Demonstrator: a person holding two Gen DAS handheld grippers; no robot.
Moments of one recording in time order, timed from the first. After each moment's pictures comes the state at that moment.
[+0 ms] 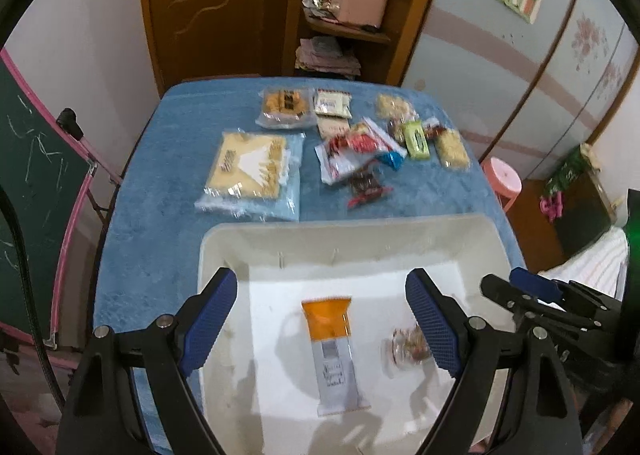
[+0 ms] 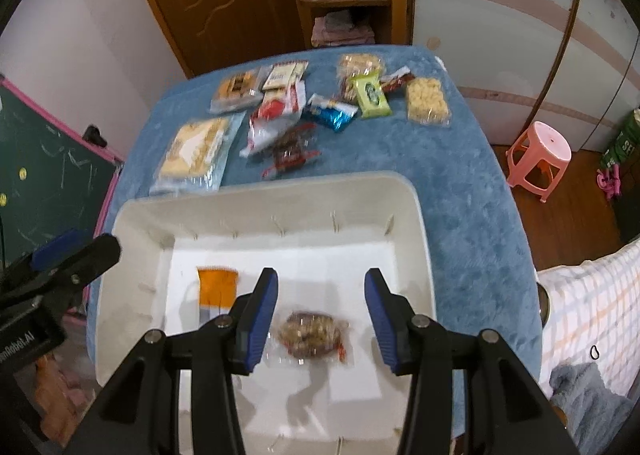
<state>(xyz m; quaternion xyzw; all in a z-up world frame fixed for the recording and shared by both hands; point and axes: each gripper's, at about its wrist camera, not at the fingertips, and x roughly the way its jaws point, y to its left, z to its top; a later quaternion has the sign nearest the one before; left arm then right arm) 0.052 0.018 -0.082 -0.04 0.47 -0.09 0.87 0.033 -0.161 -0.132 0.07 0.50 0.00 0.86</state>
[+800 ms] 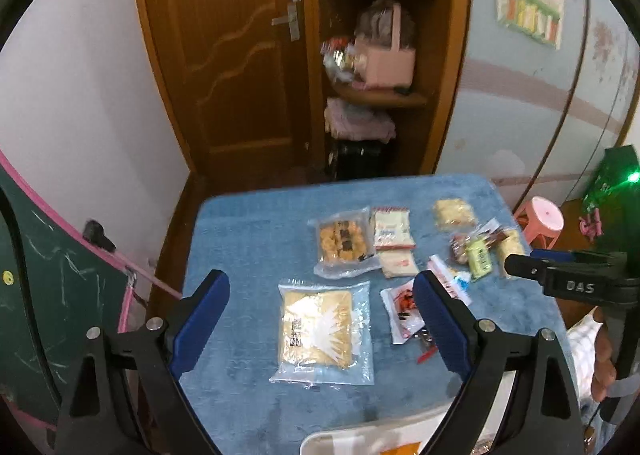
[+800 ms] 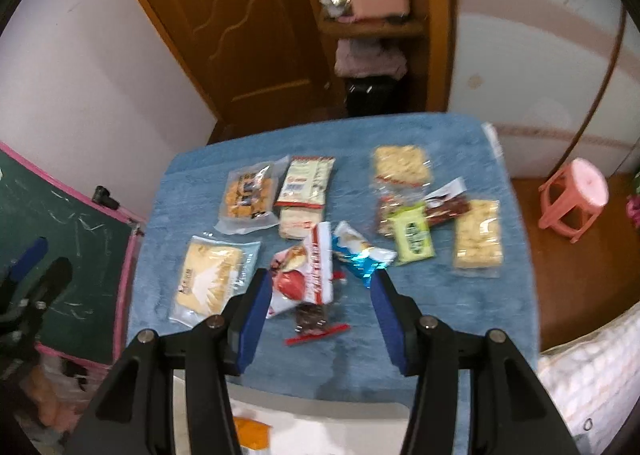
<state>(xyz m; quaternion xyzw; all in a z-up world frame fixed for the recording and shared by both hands) 0.218 0.041 -0.014 0.03 0.42 -0.05 0.91 0.233 -0.173 -0.088 0.10 0.51 0.06 0.85</state>
